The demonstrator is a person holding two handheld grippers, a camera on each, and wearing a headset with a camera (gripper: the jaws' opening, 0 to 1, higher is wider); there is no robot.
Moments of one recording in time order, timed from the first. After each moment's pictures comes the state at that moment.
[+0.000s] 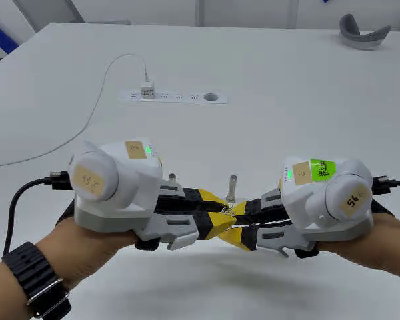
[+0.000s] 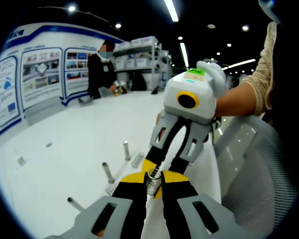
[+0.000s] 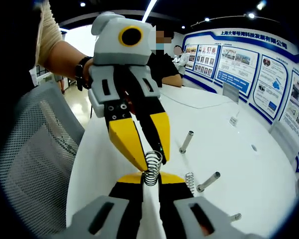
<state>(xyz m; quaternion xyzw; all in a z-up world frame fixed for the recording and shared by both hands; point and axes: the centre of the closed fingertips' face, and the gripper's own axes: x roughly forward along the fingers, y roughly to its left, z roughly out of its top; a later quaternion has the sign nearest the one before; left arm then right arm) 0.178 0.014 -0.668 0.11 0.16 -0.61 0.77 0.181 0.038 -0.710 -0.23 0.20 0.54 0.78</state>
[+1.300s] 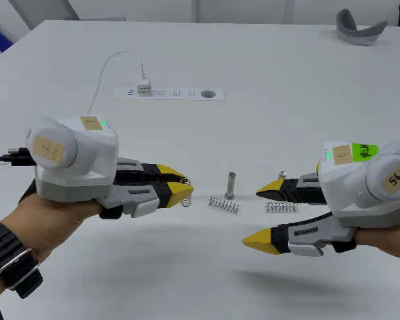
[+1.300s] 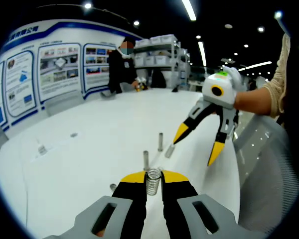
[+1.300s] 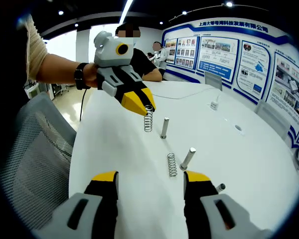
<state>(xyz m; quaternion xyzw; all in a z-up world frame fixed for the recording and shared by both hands) 0.234 0.067 -0.665 0.11 0.18 -0.54 0.81 0.188 -0.014 -0.699 -0.19 0.24 0.47 0.83</state>
